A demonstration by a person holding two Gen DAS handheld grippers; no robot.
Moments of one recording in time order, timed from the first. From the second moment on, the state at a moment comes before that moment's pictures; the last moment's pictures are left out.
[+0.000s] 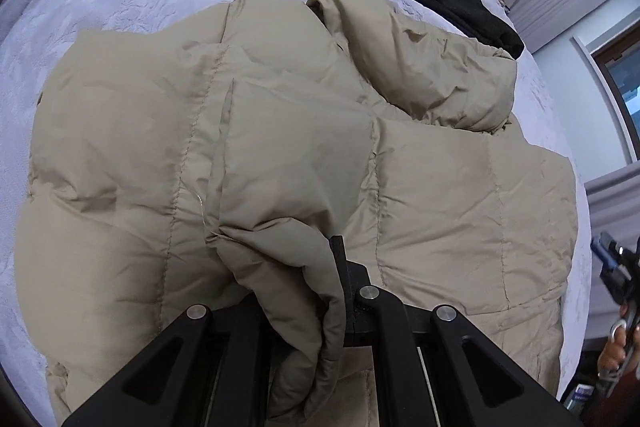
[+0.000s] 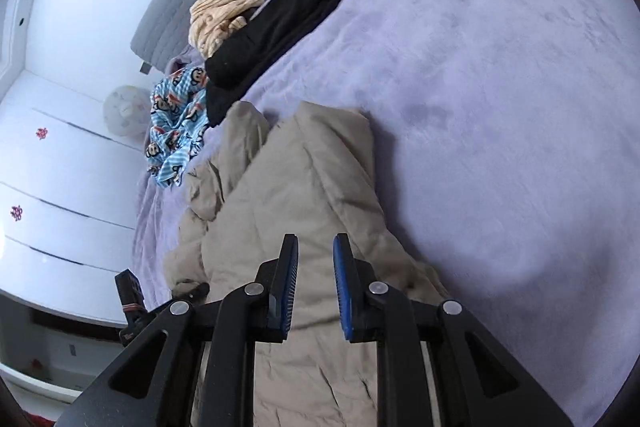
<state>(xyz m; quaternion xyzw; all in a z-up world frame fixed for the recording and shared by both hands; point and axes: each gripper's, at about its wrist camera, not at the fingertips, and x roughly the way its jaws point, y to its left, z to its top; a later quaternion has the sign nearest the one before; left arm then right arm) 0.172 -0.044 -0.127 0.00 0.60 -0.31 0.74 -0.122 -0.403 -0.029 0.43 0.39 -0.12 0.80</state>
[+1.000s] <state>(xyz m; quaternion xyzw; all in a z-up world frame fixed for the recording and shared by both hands) 0.174 -0.064 -0.104 0.05 0.55 -0.28 0.78 -0.027 -0.397 -0.056 0.27 0.49 -0.15 0.82</state>
